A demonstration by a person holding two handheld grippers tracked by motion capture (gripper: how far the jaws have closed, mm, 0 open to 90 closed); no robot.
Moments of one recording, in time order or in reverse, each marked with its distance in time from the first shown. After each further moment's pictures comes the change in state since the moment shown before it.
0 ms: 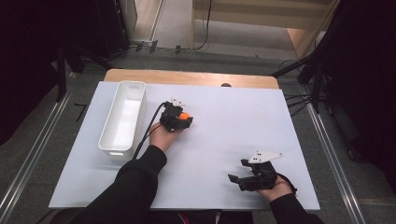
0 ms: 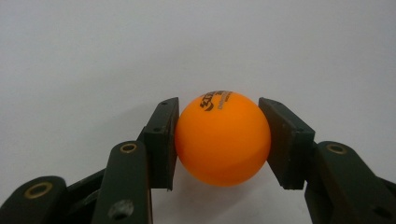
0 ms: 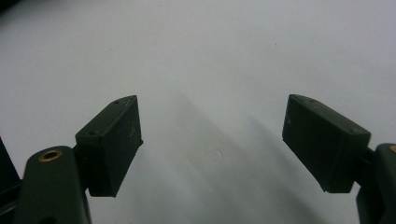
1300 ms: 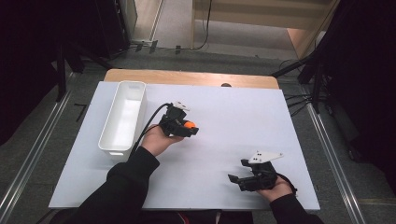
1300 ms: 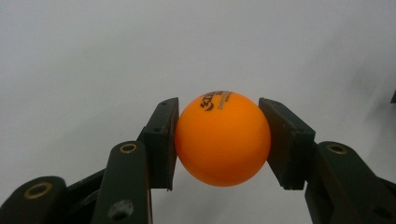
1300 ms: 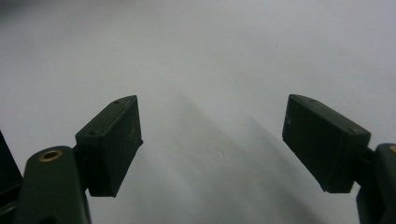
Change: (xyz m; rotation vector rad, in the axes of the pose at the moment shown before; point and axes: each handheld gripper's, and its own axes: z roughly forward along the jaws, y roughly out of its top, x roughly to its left) left arm -0.025 0.012 -0.054 0.117 -0.252 0.115; right arm 0.001 0.000 -0.001 -0.002 0.006 -0.005
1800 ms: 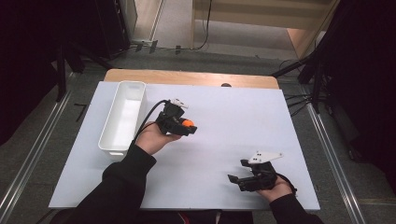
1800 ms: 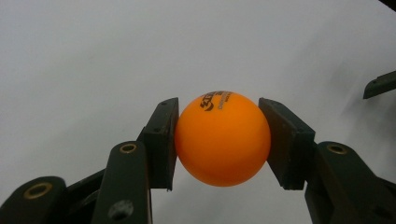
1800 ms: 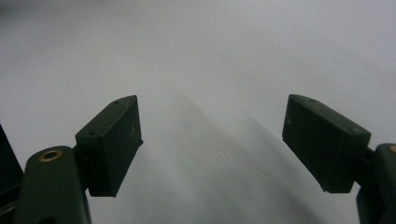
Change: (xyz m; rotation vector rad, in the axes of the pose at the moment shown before) left arm -0.005 0.008 -0.022 0.016 -0.009 0.020; right arm 0.001 0.000 0.000 -0.001 0.004 0.001
